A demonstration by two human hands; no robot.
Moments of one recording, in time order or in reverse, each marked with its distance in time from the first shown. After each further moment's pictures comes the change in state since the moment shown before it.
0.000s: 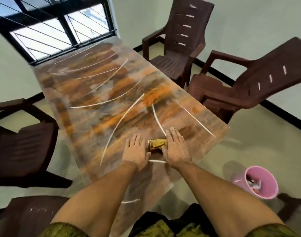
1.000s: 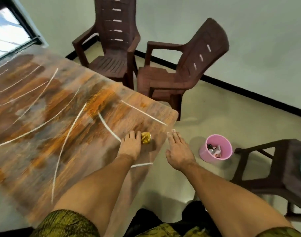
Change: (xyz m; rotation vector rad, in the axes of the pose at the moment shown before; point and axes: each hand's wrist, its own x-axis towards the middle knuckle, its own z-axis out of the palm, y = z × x) left_hand 0.077 0.135 -0.002 0.080 0.010 0.314; right_hand -0.075 0.144 -0.025 0.018 0.003 0.356
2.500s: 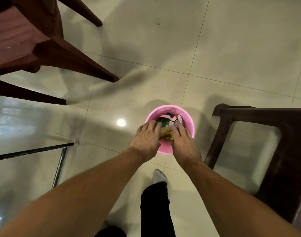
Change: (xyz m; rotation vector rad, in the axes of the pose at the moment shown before) left_hand 0.405 0.513 0.337 0.074 -0.432 0.376; right_hand 0.186 0.625 0.233 0.334 -0.185 0.292
